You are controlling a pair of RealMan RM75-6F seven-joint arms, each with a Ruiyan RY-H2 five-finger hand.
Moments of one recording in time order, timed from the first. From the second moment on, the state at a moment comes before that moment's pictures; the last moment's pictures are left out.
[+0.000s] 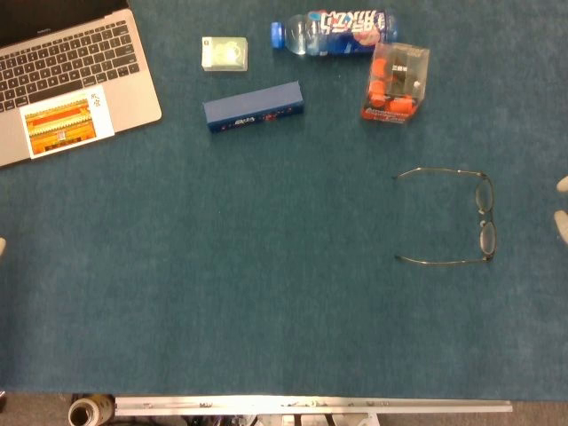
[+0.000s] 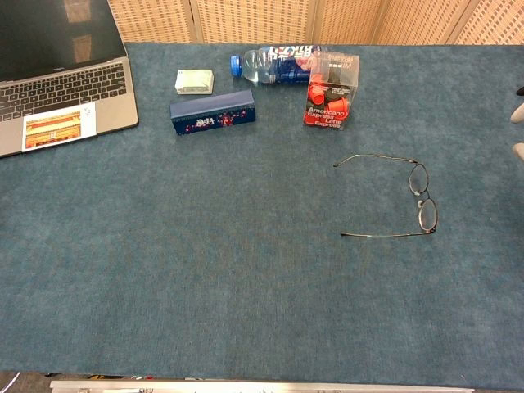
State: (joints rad) left arm -0.06 -1.19 -0.07 -1.57 1.39 1.45 0.01; right arm 0.11 -1.22 0.04 -1.77 -1.51 1.47 -0.02
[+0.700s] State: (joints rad) left arm -0.07 -1.20 -0.07 -1.56 1.40 1.44 0.00; right arm 0.12 -1.25 0.05 -1.75 -1.52 1.45 -0.04
